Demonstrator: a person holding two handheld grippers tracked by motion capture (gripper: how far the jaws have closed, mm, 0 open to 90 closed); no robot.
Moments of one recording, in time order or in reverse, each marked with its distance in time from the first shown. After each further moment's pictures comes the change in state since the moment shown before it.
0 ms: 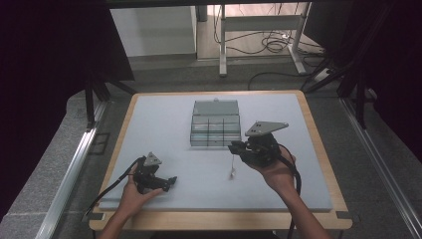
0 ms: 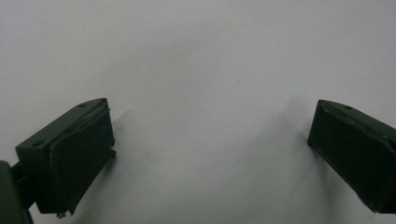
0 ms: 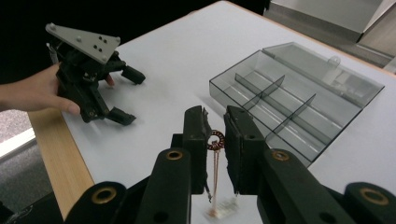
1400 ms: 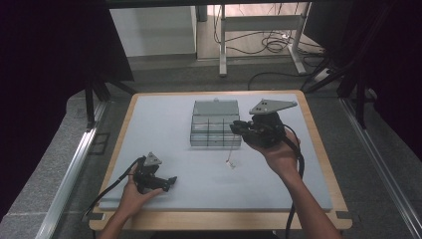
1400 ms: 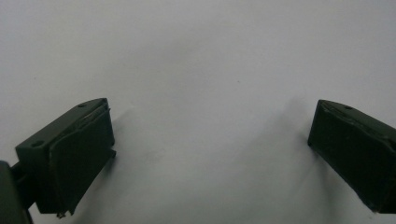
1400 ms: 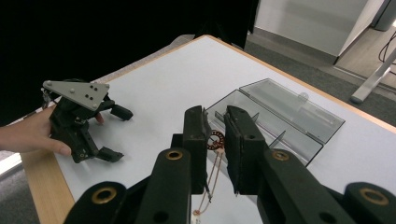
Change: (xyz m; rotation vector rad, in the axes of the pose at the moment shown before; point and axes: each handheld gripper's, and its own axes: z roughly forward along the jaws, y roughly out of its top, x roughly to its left) left arm 0.000 0.000 0.000 0.004 -0.001 0.002; right arm -0.013 0.043 -0.018 -0.070 -0.045 0.006
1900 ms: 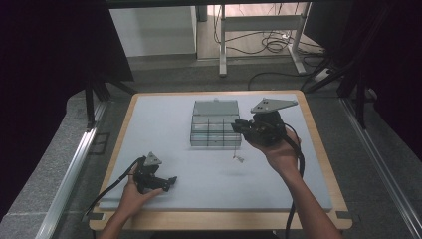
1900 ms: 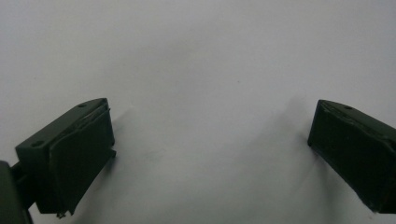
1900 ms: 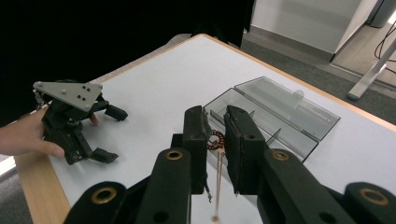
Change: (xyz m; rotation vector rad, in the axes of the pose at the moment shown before) left arm 0.000 0.000 0.000 0.000 0.000 0.001; right arm -0.006 -0.001 0.002 0.001 -0.012 0.013
